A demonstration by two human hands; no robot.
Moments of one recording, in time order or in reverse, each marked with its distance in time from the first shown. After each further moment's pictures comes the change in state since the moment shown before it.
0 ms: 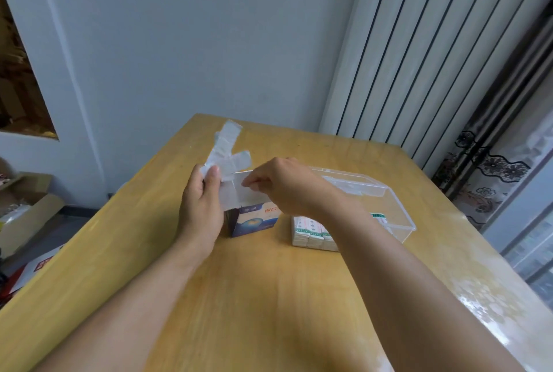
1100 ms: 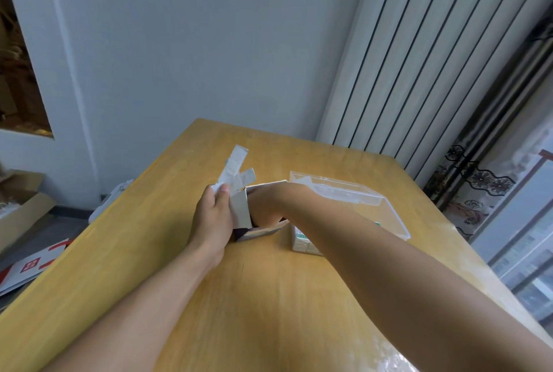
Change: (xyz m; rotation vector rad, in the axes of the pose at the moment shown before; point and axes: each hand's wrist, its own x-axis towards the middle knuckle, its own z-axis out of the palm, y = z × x) left_hand 0.002 -0.016 0.006 0.009 0.016 -0.285; right_hand 0.056 -0.012 0.044 -0.552 -0.571 -0.085
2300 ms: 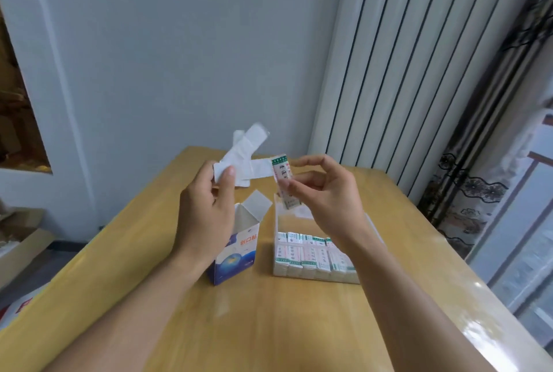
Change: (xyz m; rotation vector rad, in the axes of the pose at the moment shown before) left_hand -0.046 0.089 0.024 0.287 0.036 0.670; right_hand -0.143 0.047 0.021 1.559 1.141 0.031
